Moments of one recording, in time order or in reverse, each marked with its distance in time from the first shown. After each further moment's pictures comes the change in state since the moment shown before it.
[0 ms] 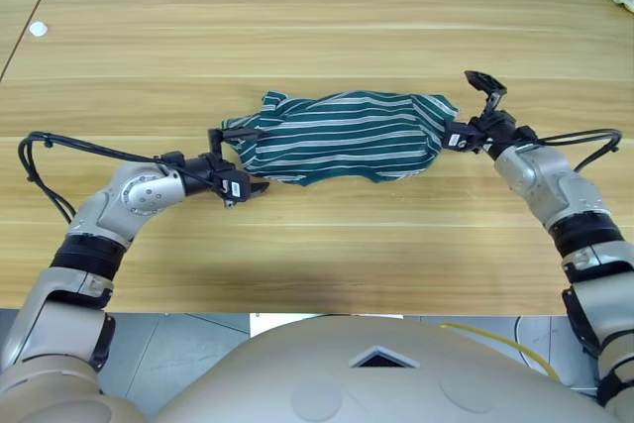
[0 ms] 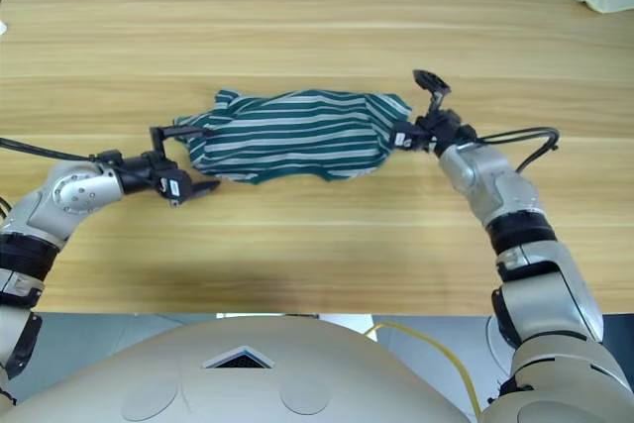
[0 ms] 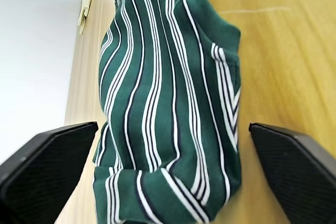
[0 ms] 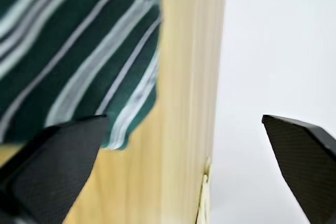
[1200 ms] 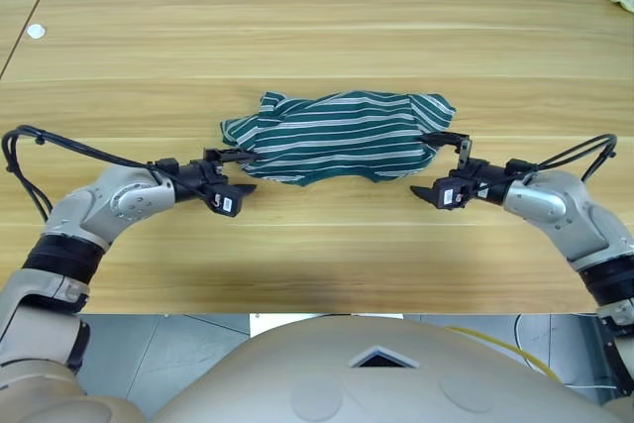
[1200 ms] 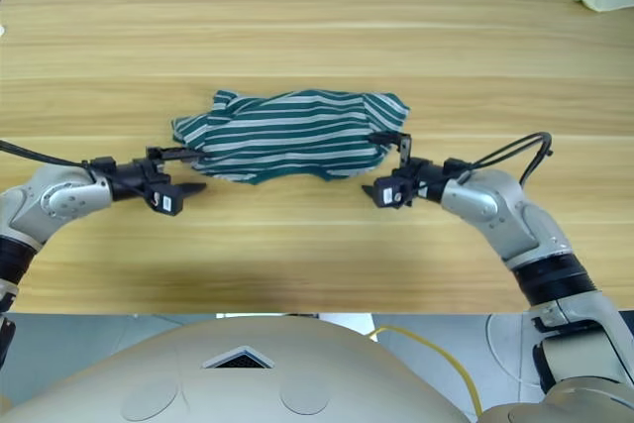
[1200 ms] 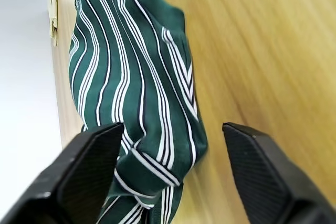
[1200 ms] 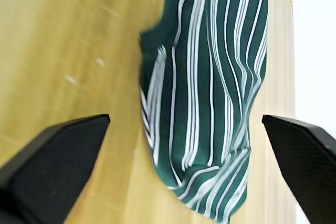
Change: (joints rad) left arm -0.002 0.116 -0.054 -0.048 0.154 -0.028 0.073; right arm 0.257 -0.168 0.024 -0.397 0.306 -0.139 0.591
